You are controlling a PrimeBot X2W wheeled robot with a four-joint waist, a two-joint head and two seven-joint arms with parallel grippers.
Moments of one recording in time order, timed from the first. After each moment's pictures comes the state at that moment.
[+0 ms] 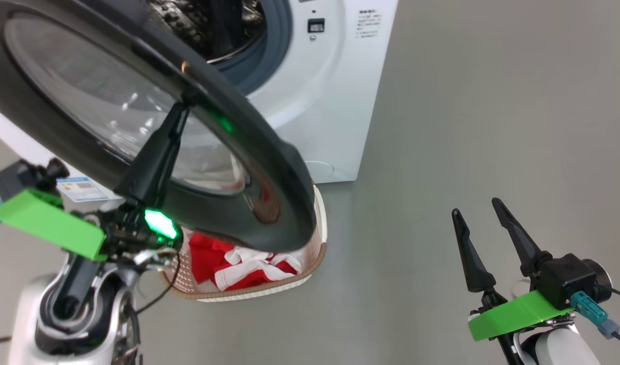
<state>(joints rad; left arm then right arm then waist) -0.43 0.04 0.01 -0.11 -1.70 0.07 0.36 -0.10 -0.04 0.03 0.15 0.18 0.13 -0.26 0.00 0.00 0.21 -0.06</state>
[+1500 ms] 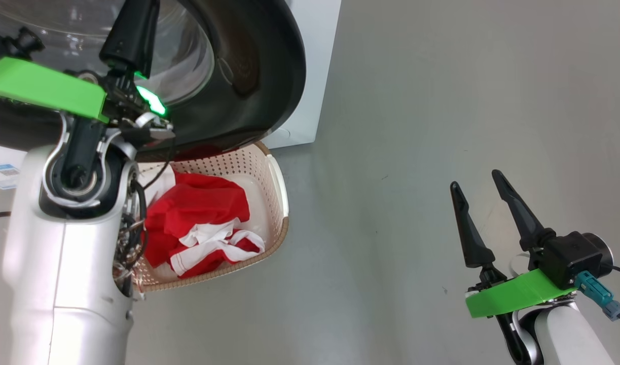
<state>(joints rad) -0.87 0.04 -0.05 0.29 -1.63 -0.05 0.21 -0.17 -0.04 0.04 0.13 0.18 0.13 -0.26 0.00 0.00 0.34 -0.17</state>
